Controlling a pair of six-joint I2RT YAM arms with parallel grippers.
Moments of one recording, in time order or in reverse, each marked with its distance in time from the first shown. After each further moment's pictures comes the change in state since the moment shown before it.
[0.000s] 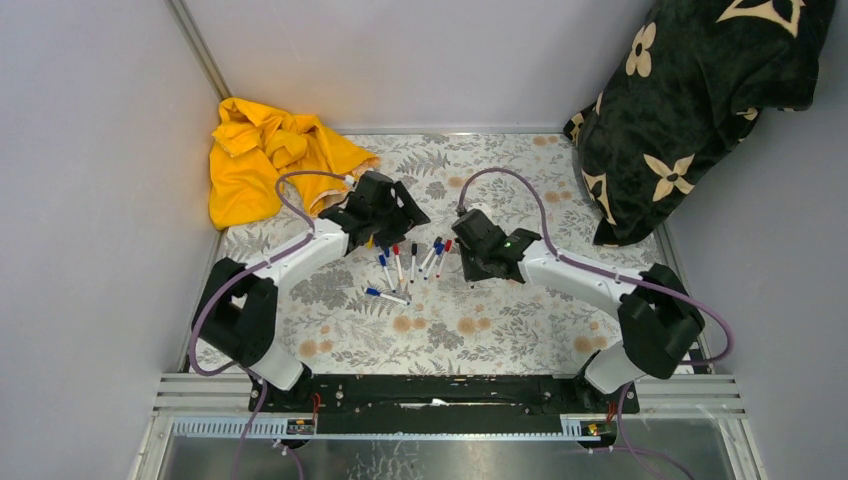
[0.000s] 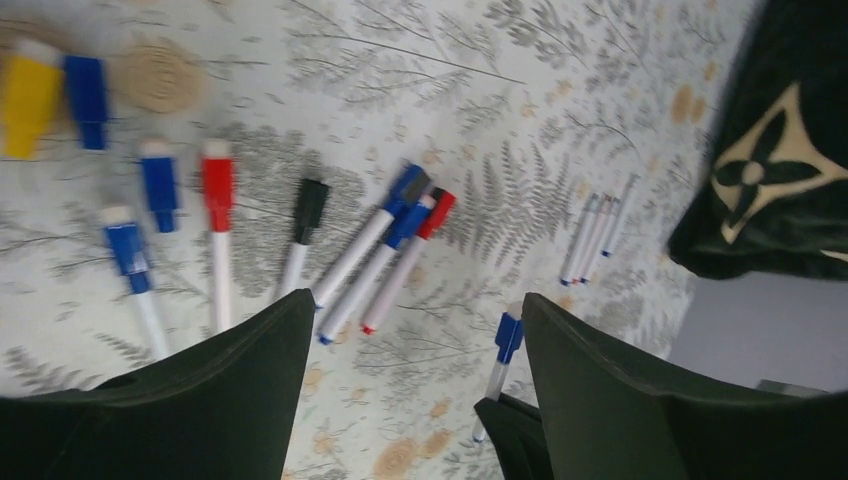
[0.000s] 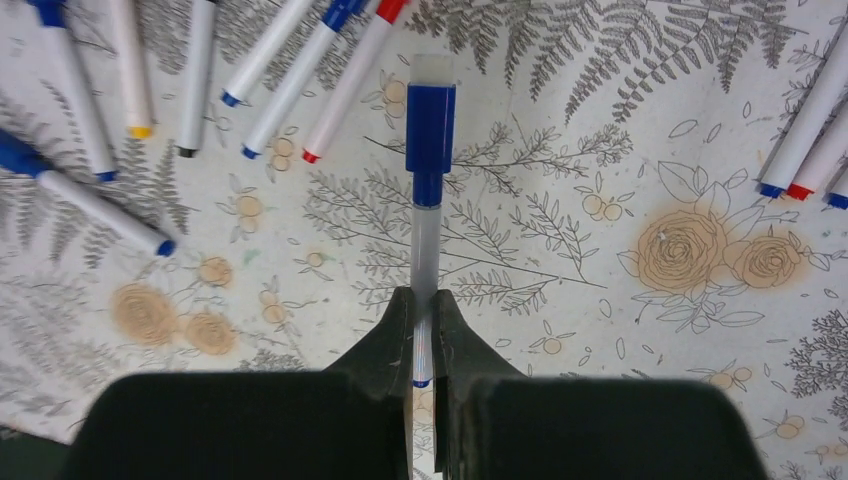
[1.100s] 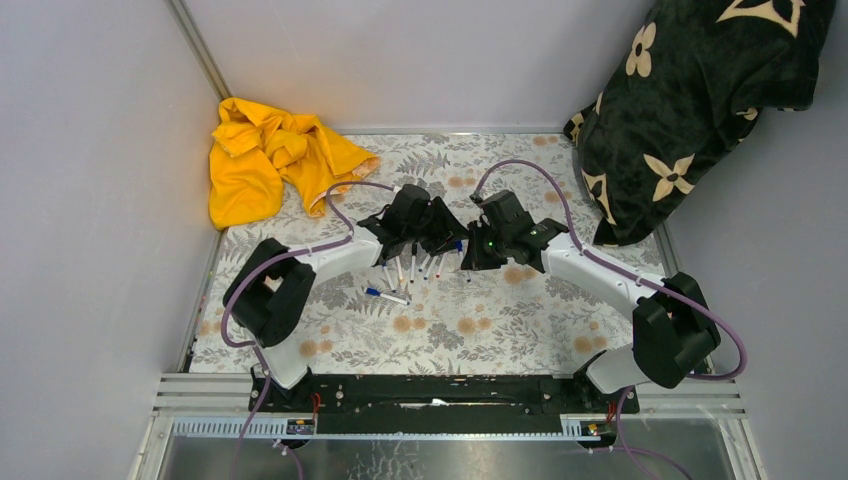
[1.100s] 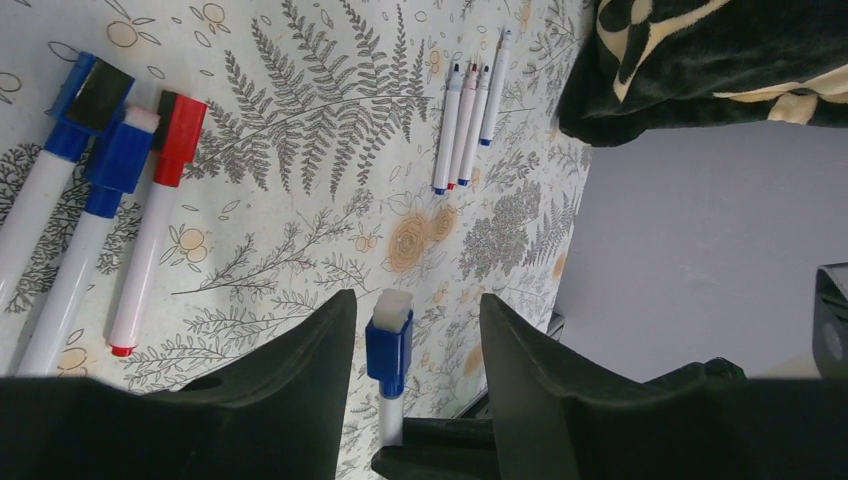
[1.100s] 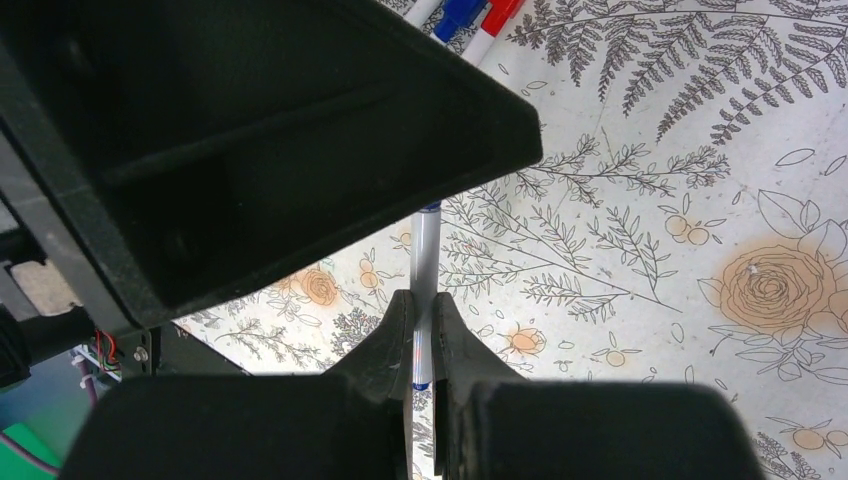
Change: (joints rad) left arm -0.166 0.182 -0.003 0.342 0.188 -0.147; right arm -0.179 -0.104 -0.031 0.078 -0.393 -0.025
